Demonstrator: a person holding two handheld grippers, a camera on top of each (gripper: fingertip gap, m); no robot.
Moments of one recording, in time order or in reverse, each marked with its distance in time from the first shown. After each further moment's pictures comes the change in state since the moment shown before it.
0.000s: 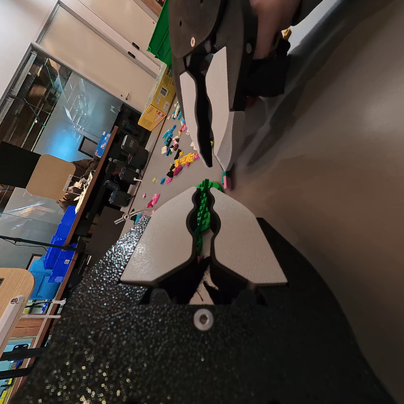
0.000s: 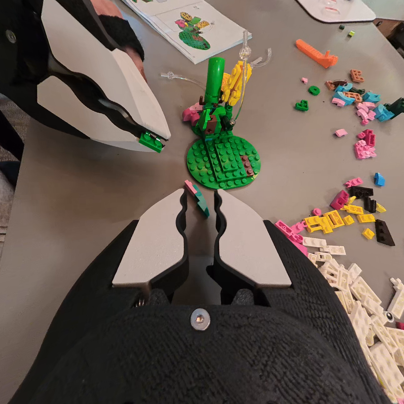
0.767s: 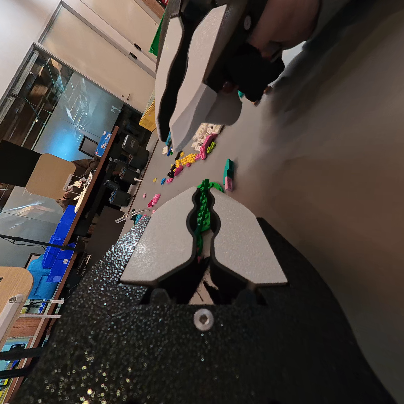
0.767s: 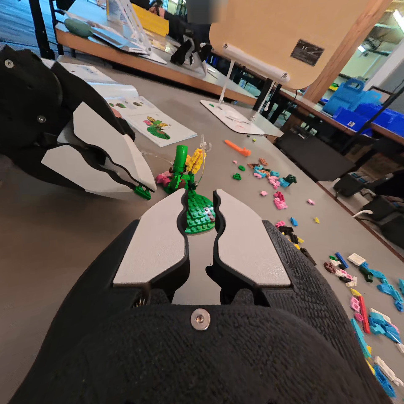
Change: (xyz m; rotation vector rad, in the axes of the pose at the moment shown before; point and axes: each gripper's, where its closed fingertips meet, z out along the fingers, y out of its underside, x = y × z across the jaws) left arm -0.002 -0.002 0.000 0.006 -0.004 -0.011; right arm 0.013 -0.050 -0.030 0.377 0.284 -0.106
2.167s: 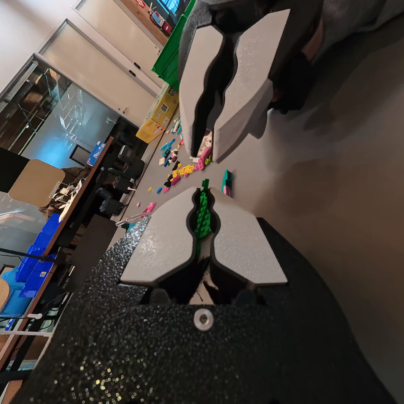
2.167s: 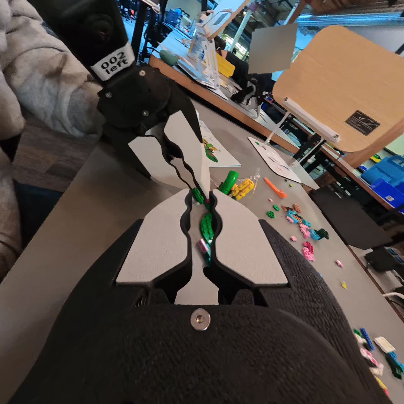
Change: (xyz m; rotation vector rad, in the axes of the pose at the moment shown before) left arm 0.004 -0.009 -0.001 0.083 0.027 -0.063; right arm -0.053 -0.016 -0.007 0.136 -0.244 -0.215
